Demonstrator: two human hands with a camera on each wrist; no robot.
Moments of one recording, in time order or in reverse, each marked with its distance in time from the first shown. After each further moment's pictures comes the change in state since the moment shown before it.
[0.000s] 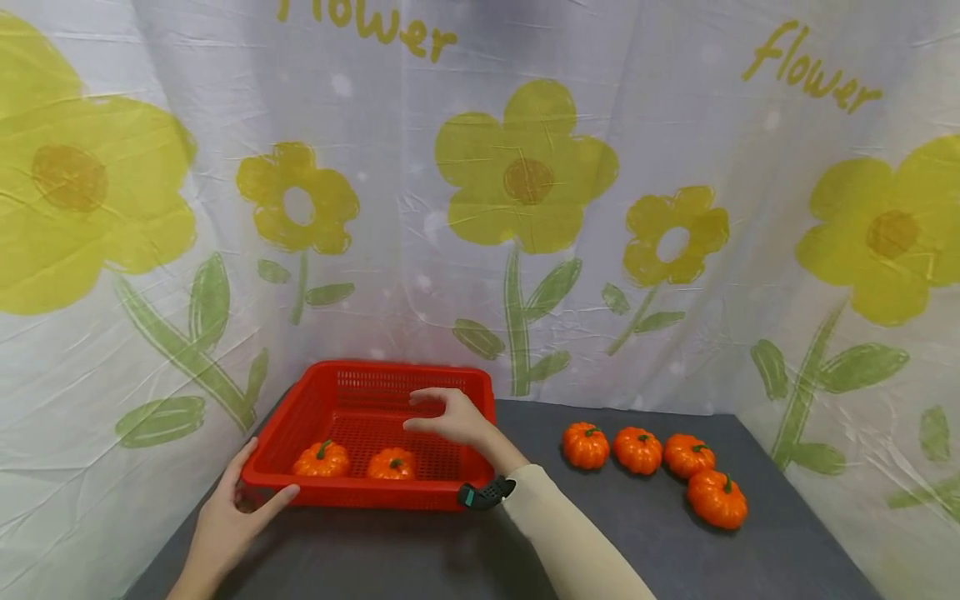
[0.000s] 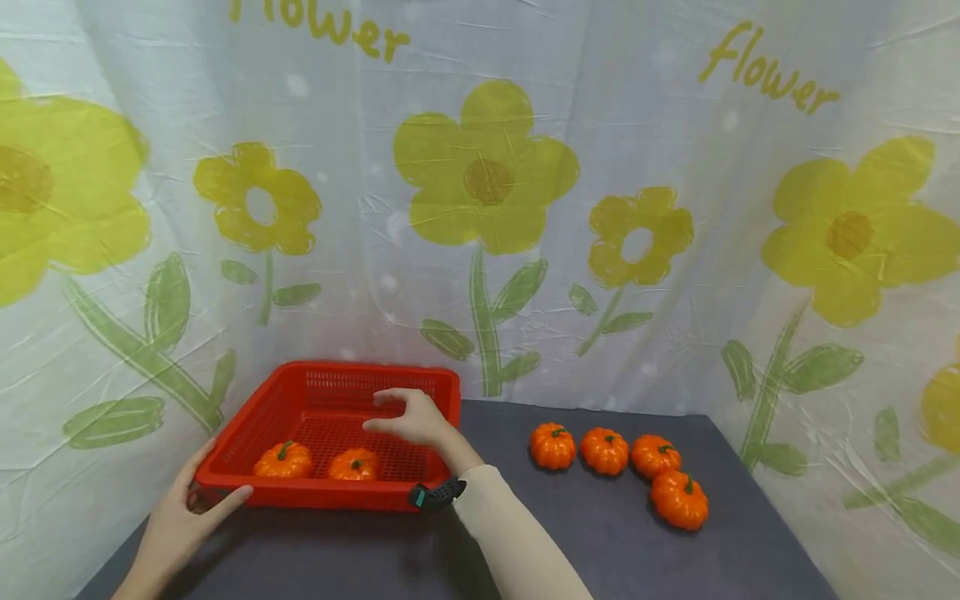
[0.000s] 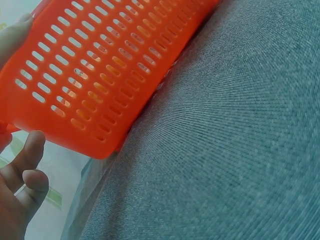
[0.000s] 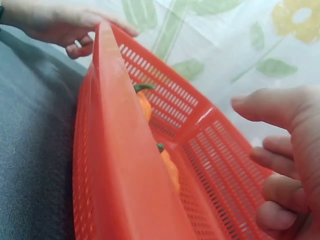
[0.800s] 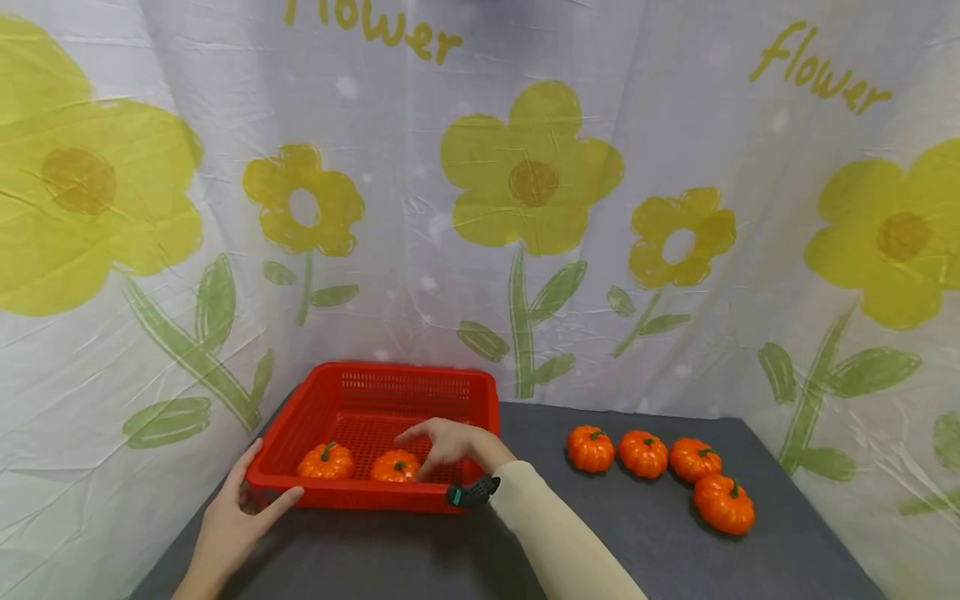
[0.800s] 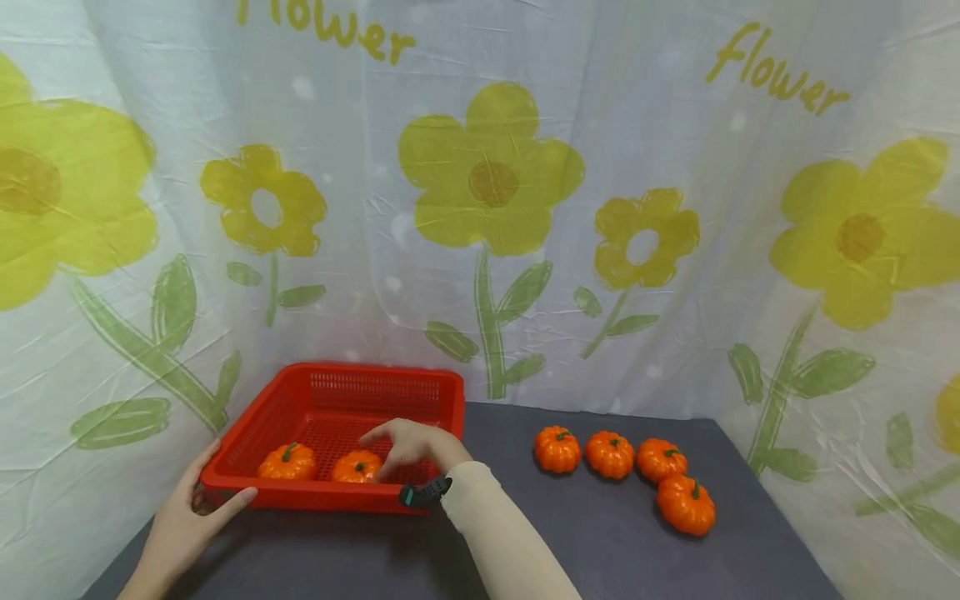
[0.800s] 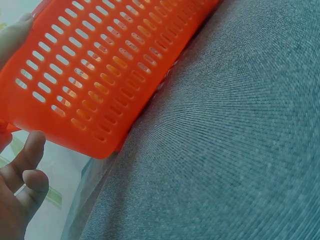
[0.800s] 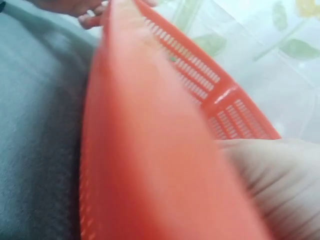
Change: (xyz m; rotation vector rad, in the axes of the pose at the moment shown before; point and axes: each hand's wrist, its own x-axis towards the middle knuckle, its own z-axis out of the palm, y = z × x) left_hand 0.001 -0.003 0.000 0.002 0.006 0.010; right_hand 0.011 0.005 0.015 -0.224 -0.462 0.074
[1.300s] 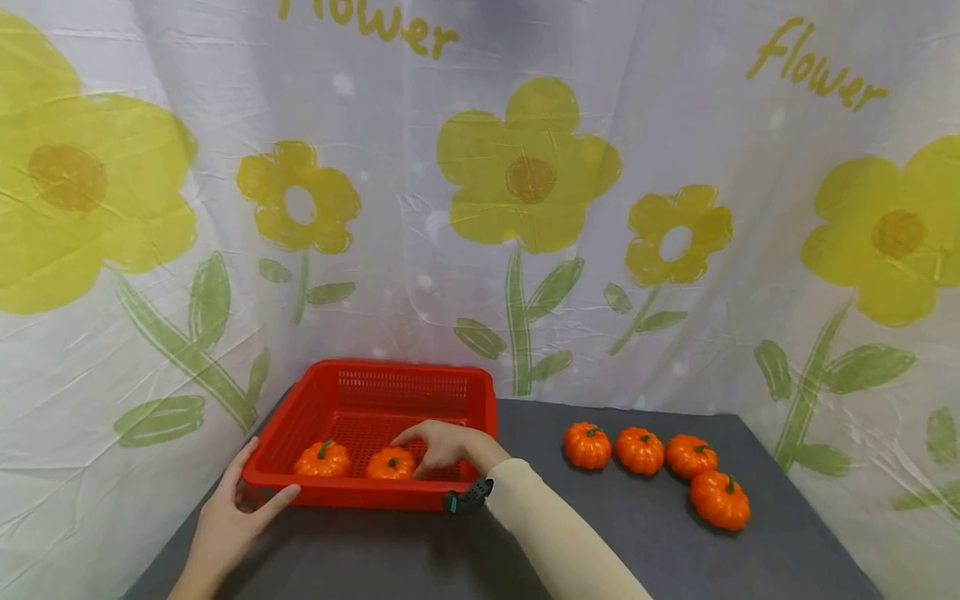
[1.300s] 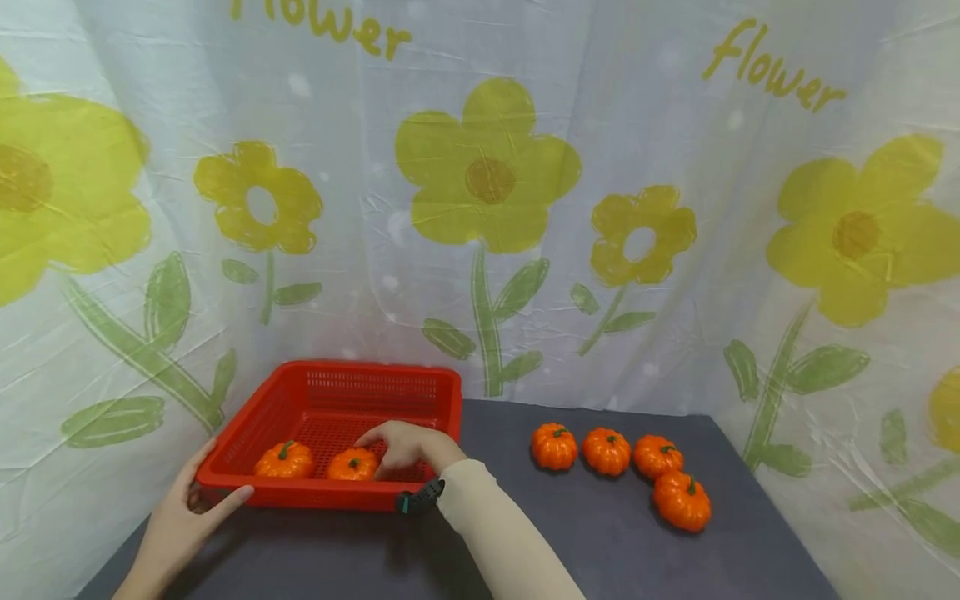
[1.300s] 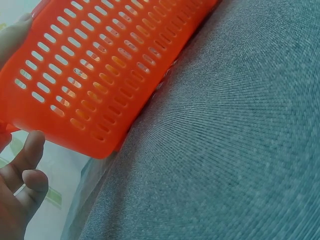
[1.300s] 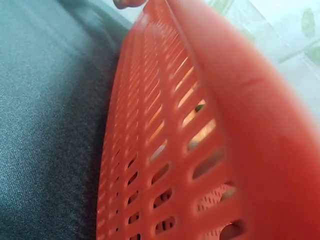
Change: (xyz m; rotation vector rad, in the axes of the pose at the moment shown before) left_hand -0.001 0.000 0.001 0.002 -0.001 -0.004; right_hand 0.001 -0.001 0.005 -0.123 0.006 0.021
